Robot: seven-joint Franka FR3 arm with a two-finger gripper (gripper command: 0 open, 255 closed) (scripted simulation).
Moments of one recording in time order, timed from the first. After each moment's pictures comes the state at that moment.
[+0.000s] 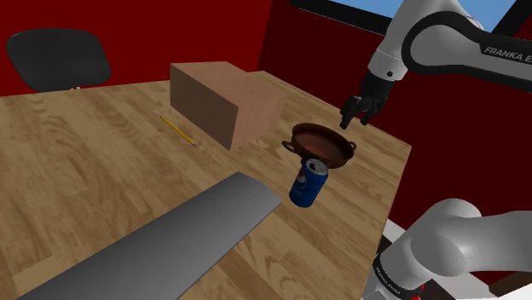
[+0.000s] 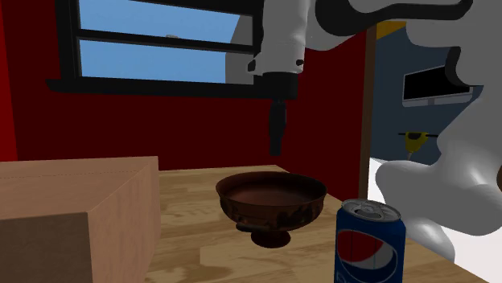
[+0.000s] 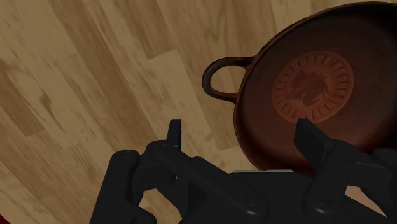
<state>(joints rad) -0.02 -0.74 0.04 -2.37 -0.07 1.68 0.17</state>
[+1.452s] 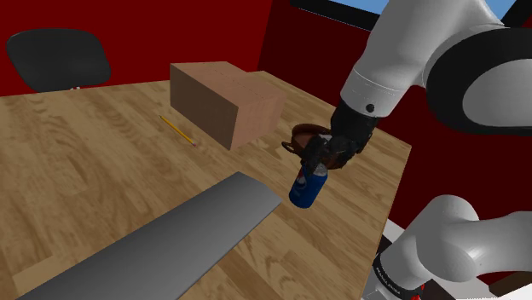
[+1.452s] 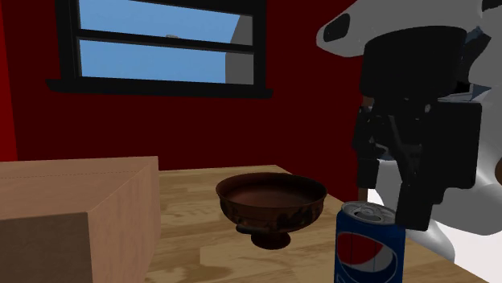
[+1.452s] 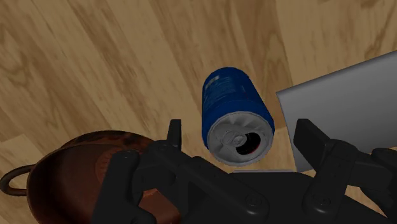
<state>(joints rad) 0.14 -0.80 0.45 -2.38 0.24 1.67 0.63</state>
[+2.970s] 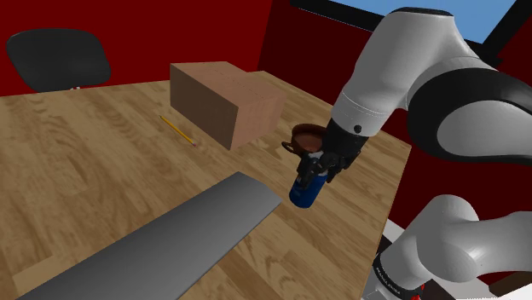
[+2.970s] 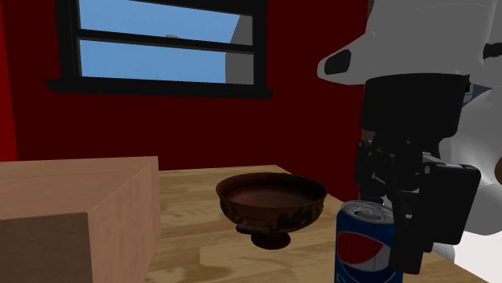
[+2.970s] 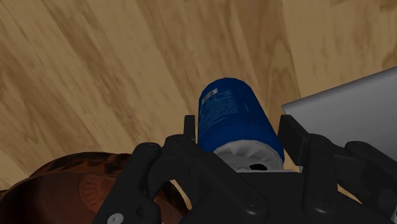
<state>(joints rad) 0.15 -0.80 0.48 -2.48 0.27 1.76 0.64</state>
